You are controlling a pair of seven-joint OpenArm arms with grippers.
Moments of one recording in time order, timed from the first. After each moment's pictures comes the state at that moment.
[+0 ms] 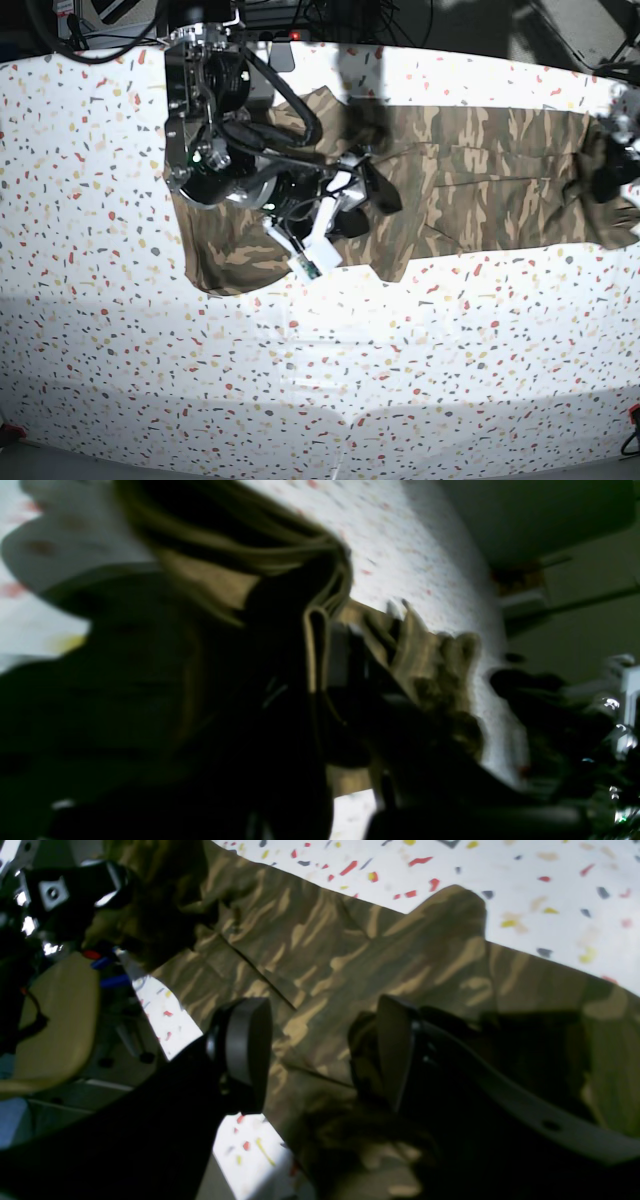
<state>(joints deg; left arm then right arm) 15.7 -19.5 -39.1 83.0 -80.8 -39.6 63.0 -1.3 -2.5 -6.6 103.4 32.1 34.1 -61.5</state>
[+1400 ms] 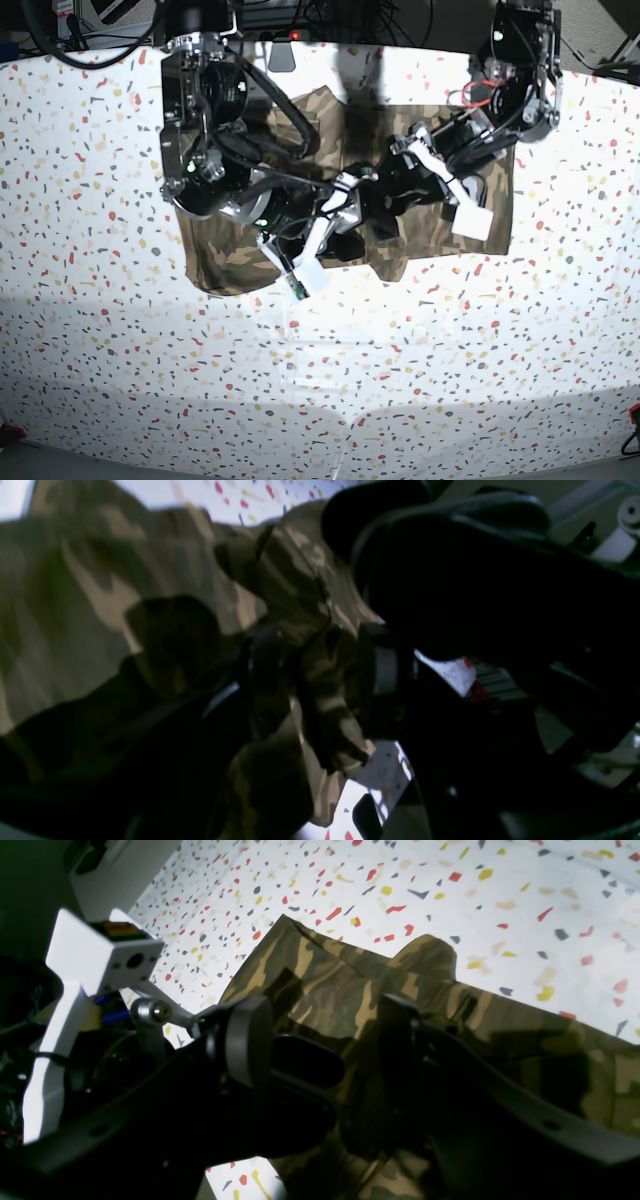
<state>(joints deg) 10.9 -4.4 -1.2 94.1 -57.4 -36.1 46.8 0.7 -2.5 -6.4 103.6 33.1 34.1 -59.9</state>
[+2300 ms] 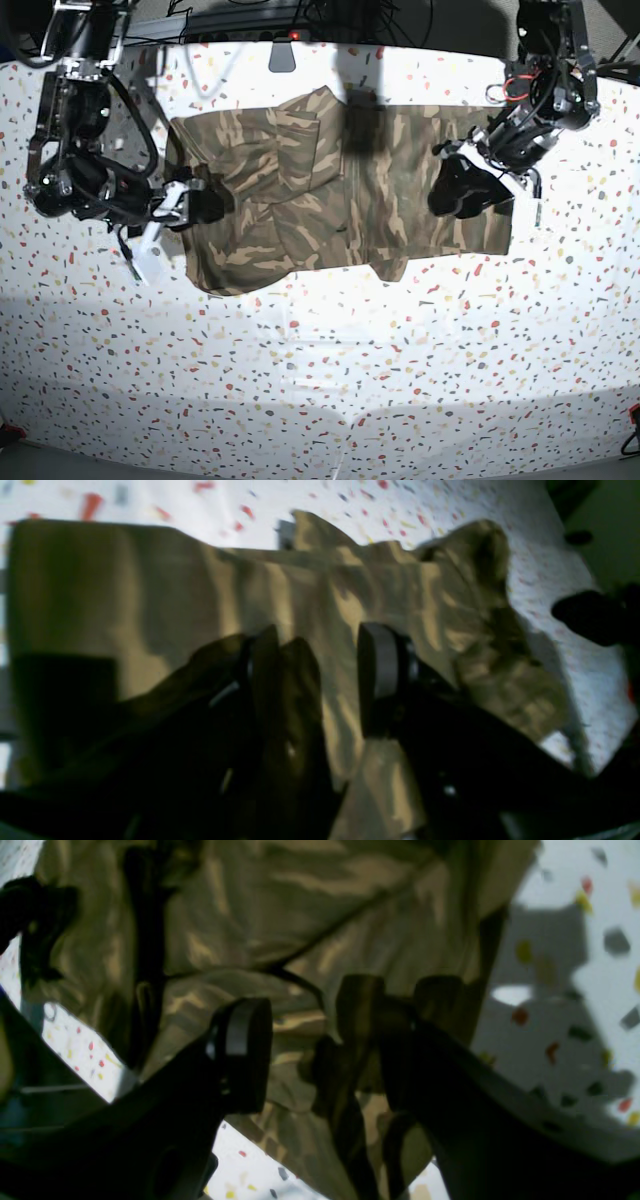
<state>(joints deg) 13.5 -4.4 -14.3 94.1 -38.7 -36.4 38.3 1.4 19.2 13.1 93.5 47.3 31.7 -73.5</state>
